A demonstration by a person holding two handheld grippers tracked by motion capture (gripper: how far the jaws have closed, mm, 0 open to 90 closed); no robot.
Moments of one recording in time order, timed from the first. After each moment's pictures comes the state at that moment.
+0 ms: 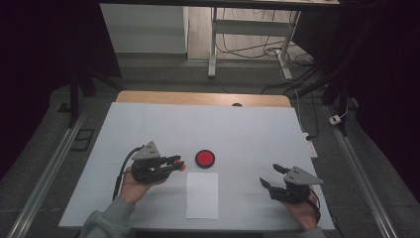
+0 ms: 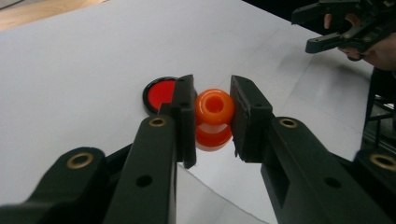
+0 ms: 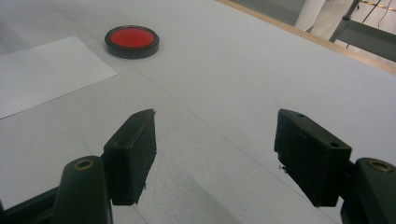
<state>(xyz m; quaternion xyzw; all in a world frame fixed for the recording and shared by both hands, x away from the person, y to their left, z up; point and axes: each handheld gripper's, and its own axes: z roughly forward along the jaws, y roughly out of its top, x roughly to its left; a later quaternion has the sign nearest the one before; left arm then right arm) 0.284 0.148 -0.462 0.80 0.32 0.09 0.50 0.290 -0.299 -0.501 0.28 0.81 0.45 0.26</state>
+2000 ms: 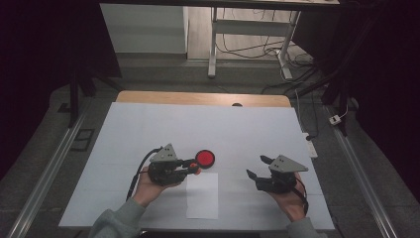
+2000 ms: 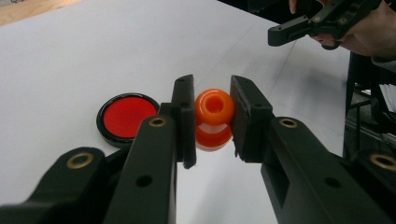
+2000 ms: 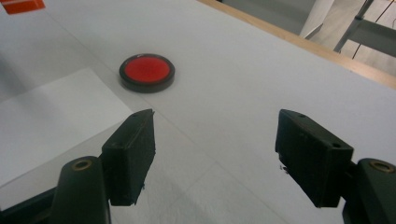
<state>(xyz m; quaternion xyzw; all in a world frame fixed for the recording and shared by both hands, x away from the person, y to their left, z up) 0.289 0.112 -0.465 0.81 0.28 0.08 0.51 0.303 -0.252 -0.473 0.28 0.81 0.45 0.24</state>
